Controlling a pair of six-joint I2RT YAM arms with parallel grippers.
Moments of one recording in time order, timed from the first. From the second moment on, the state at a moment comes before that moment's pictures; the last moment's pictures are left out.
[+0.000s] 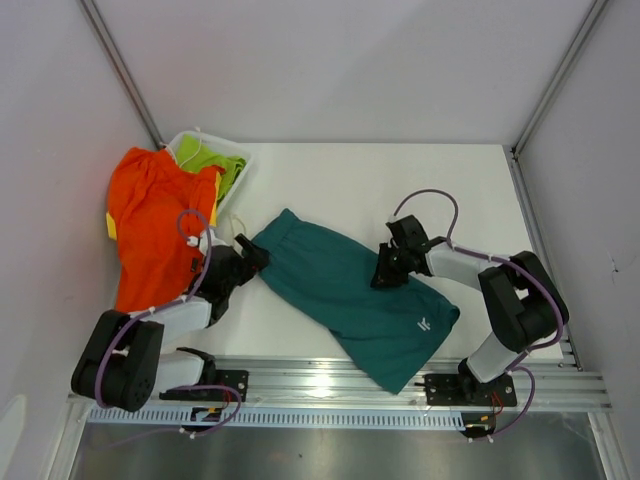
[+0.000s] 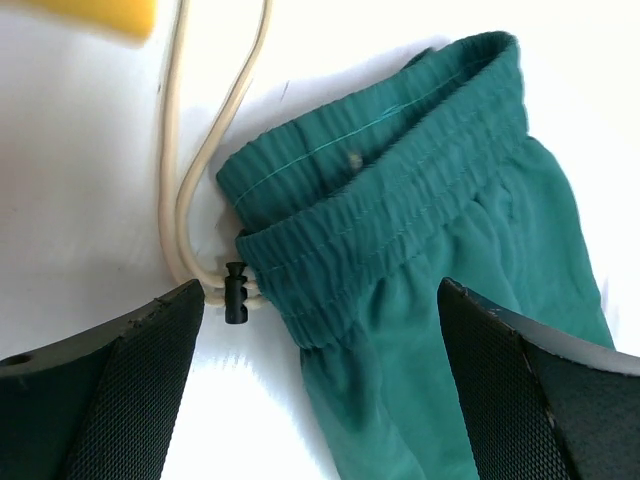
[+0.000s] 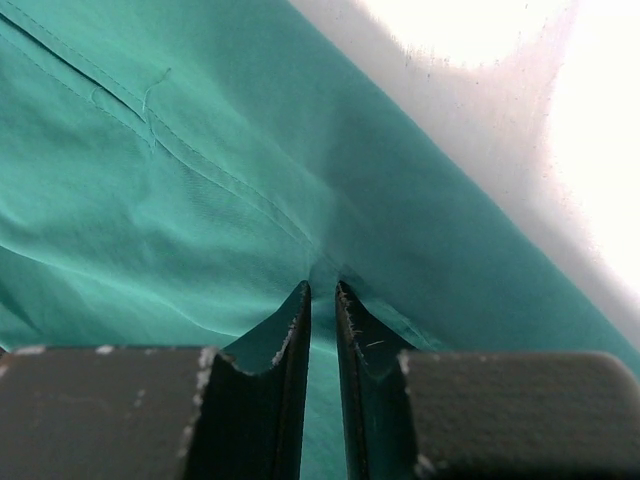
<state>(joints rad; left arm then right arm) -0.26 1.21 0.29 0.38 -0.14 -0.82 0.48 1.63 0.84 -0.28 -0.25 0.58</state>
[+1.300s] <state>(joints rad) -0.26 1.39 0.19 0.80 -0.15 -0.97 0.63 2.25 1.65 0.09 -0.49 0.78</state>
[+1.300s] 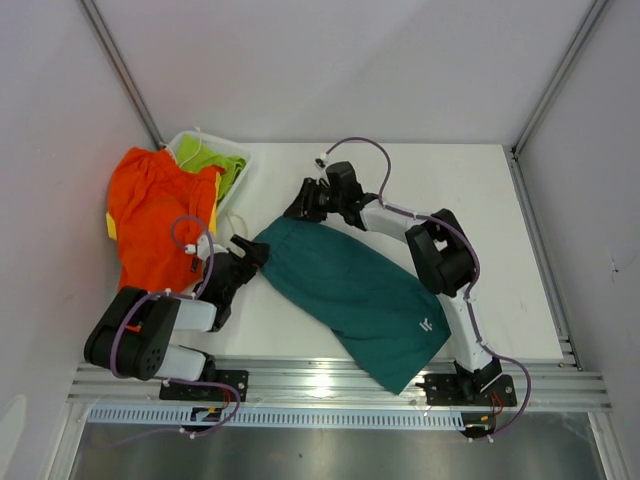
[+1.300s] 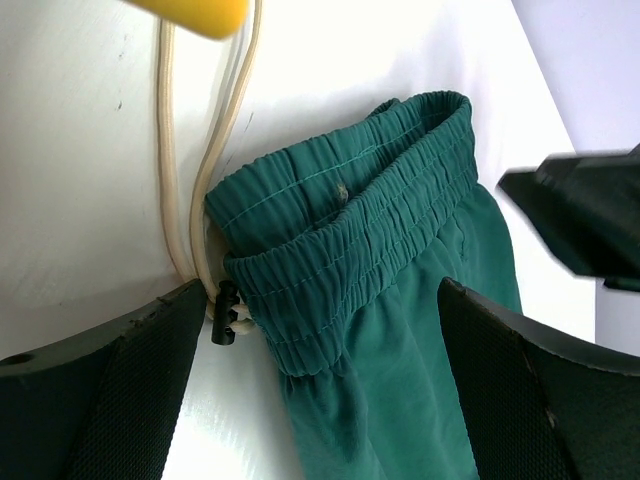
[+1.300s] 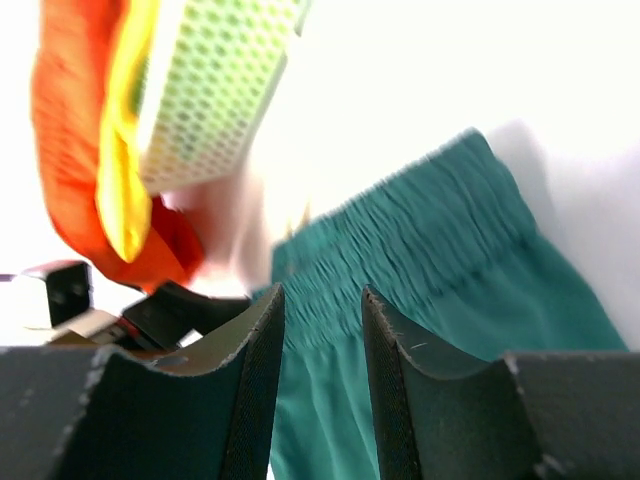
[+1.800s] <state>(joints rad) -0.26 1.44 0.19 0.87 -0.14 -0.97 0.62 2.49 1.89 0.08 -0.47 0.80</state>
